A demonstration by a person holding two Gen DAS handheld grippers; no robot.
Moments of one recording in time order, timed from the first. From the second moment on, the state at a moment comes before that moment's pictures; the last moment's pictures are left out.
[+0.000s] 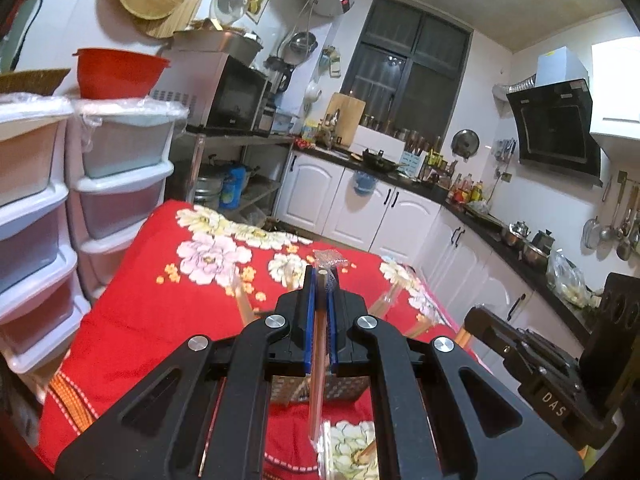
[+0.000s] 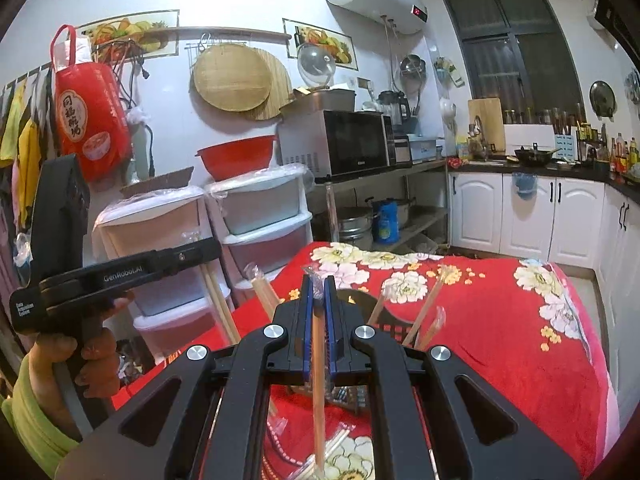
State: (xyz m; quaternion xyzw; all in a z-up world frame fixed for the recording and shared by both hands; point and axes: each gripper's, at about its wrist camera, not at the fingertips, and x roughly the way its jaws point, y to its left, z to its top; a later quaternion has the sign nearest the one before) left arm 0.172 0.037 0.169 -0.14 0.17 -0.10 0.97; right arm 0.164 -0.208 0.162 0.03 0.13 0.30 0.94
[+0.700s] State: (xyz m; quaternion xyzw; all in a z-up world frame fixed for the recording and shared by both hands) left arm 0.202 0.033 0.218 -0.12 0.12 -0.06 0.98; right arm 0.208 -0.218 0.214 0.04 0.09 0.28 0.96
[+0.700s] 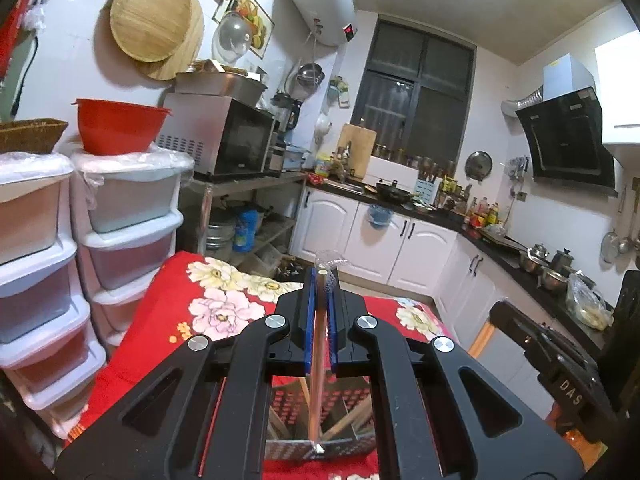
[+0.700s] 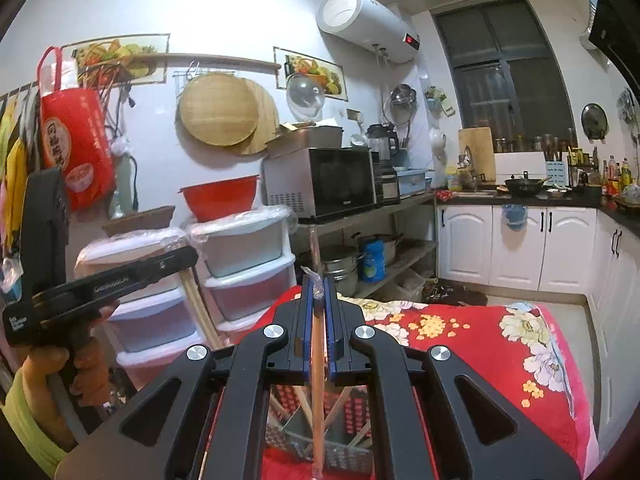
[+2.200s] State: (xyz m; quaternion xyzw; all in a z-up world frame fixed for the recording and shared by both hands) left arm 0.261 0.035 0.145 -0.13 0.15 -0.05 0.98; right arm 0.298 -0.191 0.157 0.05 0.09 0.22 0.97
